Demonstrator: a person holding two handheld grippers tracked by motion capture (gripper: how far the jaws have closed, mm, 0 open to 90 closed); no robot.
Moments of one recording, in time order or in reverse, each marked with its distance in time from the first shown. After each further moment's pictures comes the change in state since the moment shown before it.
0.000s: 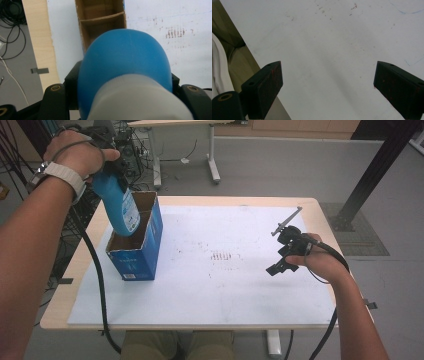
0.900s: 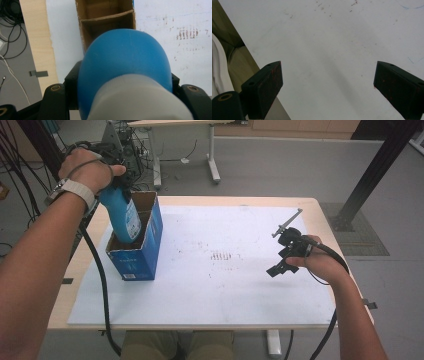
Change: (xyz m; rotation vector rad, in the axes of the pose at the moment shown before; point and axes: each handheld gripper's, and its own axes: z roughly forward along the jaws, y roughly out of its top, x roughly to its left) left arm 0.002 0.006 0.038 0.013 0.017 -0.002; right arm -0.004 -0.003 0.005 0.006 0.008 0.014
